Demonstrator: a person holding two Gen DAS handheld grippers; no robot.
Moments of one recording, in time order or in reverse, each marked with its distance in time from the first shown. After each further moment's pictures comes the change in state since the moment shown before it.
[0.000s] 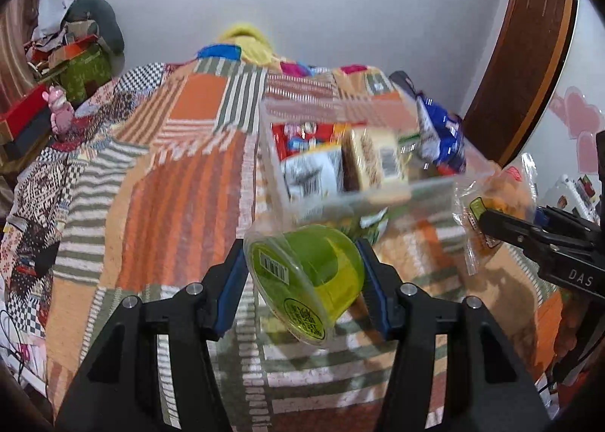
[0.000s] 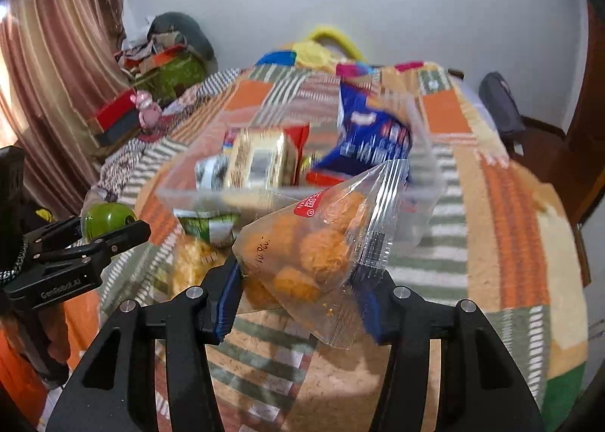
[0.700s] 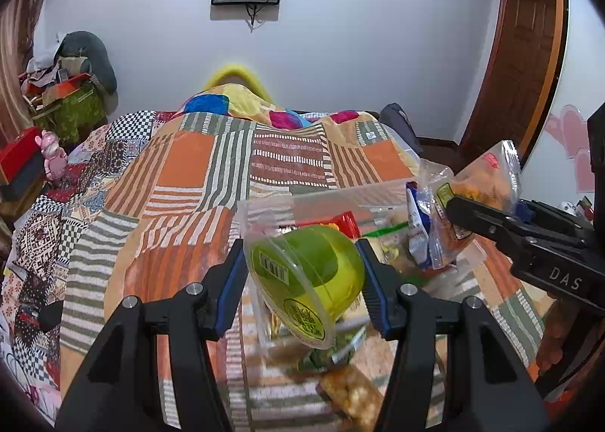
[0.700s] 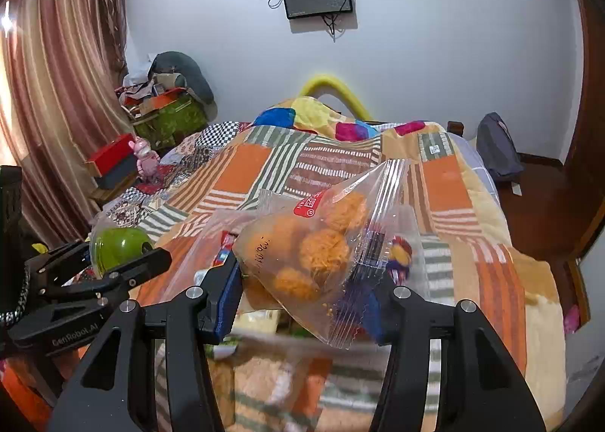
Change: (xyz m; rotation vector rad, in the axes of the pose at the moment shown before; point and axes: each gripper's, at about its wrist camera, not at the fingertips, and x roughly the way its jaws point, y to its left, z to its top) left arm 0.014 -0.019 0.086 0.037 -0.116 -0.008; right arm 0.008 0.004 0.073 -0.011 -0.151 -0.014
